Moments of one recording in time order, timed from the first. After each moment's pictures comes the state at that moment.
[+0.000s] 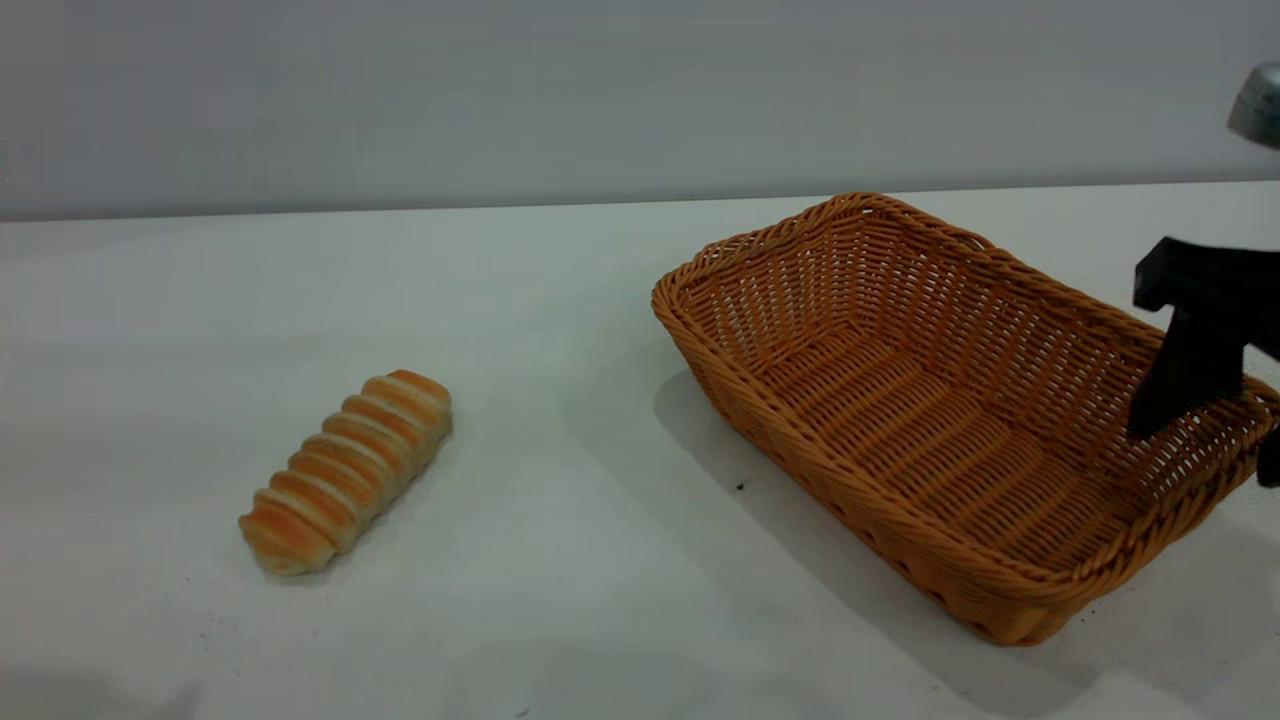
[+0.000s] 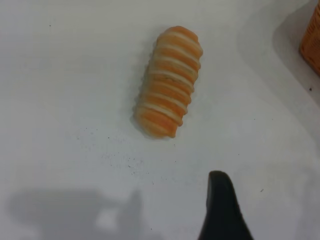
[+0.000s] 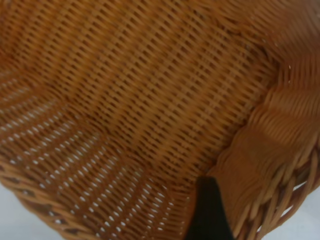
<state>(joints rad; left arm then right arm) -0.07 0.94 -0.50 -0.43 0.42 0.20 0.18 1.62 -0.60 0.39 0.18 0.22</state>
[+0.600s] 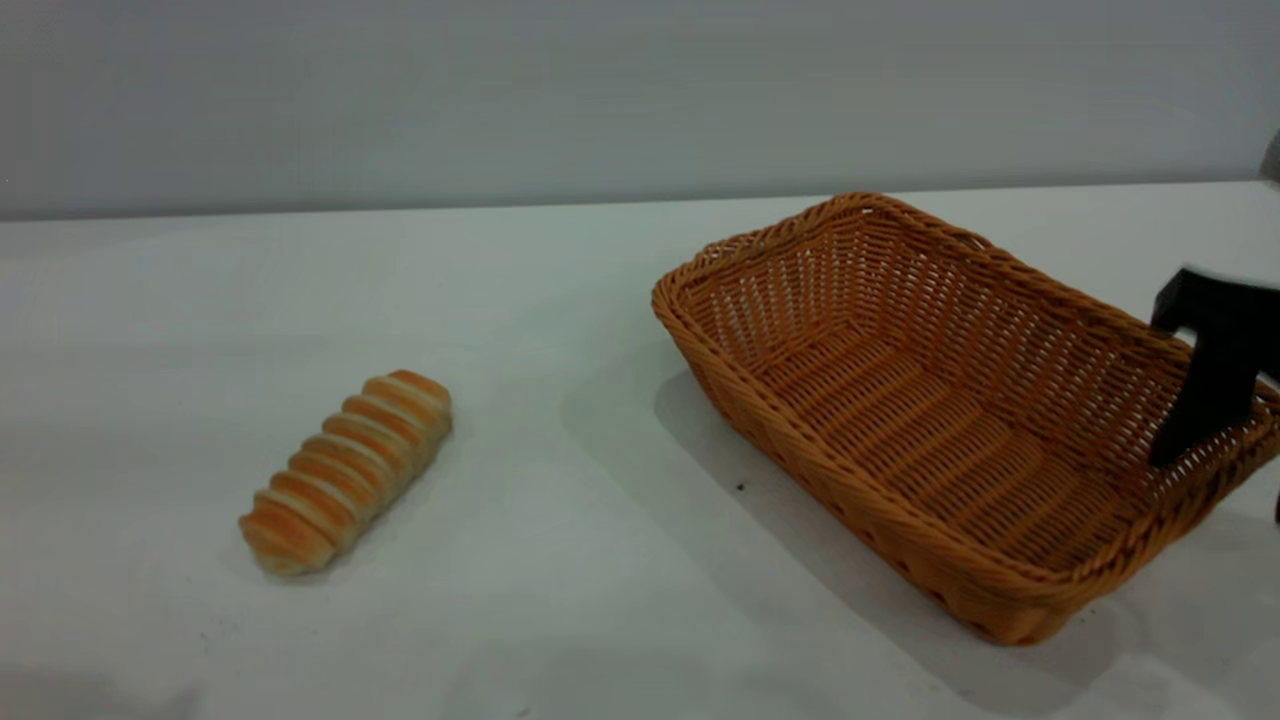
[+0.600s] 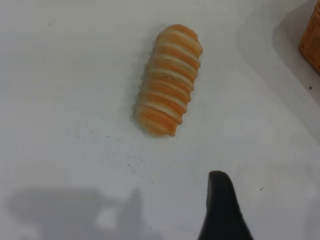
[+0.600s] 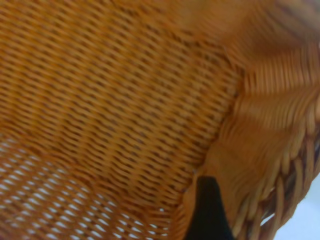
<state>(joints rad) -0.07 0.94 -0.50 -0.43 0.43 0.20 0.12 1.72 -0.60 0.46 0.15 0.22</state>
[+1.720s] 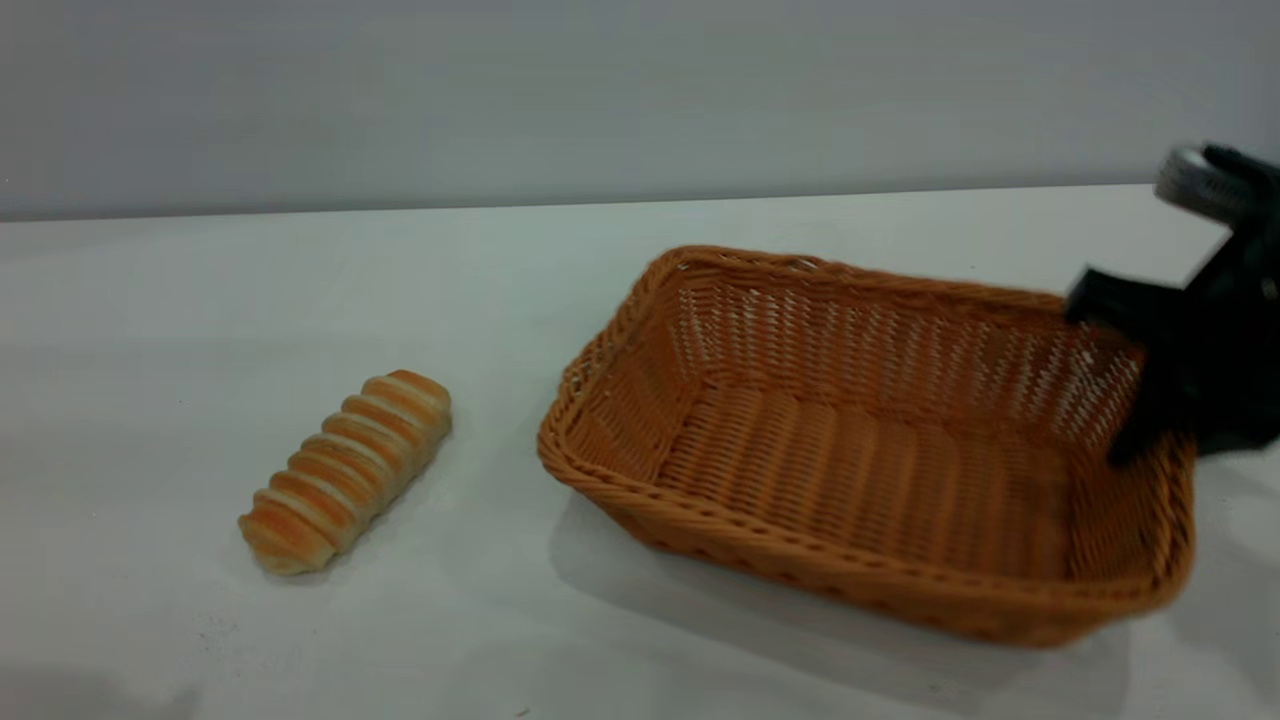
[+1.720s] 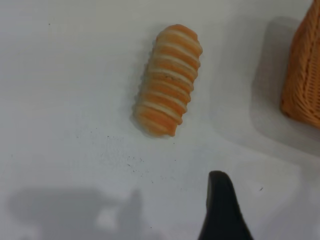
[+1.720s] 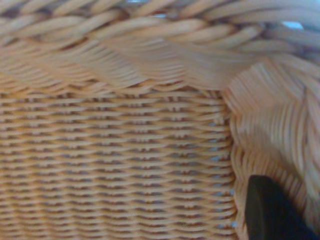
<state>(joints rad) -0.07 0.94 -0.50 -0.43 0.43 0.20 0.12 1.92 -0.84 0.52 0.25 0.13</state>
